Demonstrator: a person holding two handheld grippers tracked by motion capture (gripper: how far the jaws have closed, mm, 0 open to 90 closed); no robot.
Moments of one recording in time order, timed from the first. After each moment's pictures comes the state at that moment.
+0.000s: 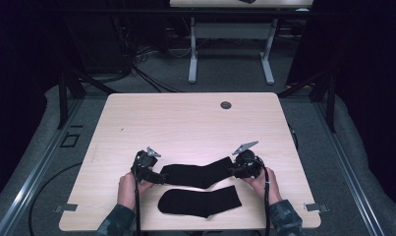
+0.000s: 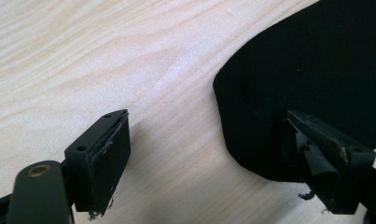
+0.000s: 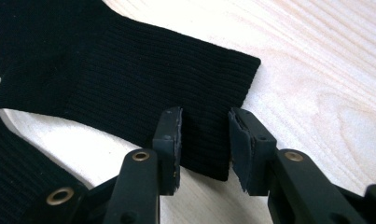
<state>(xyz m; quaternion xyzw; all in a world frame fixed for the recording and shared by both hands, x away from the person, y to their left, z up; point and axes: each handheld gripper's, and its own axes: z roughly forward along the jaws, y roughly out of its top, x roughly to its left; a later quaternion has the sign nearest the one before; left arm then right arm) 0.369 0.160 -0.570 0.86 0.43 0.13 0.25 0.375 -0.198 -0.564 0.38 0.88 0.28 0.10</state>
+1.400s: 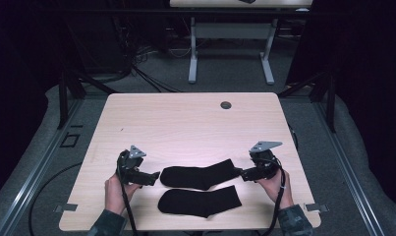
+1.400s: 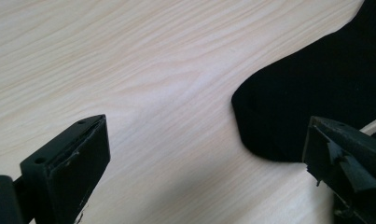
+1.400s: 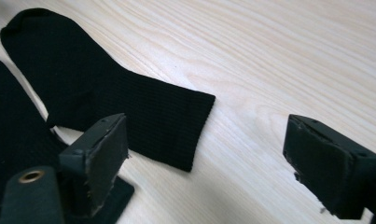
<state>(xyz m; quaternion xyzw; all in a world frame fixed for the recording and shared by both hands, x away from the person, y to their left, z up) 0.342 0.191 -0.533 0.83 0.44 0.17 0.31 0.345 -0.231 -0.520 0.39 0.84 0.35 0.15</state>
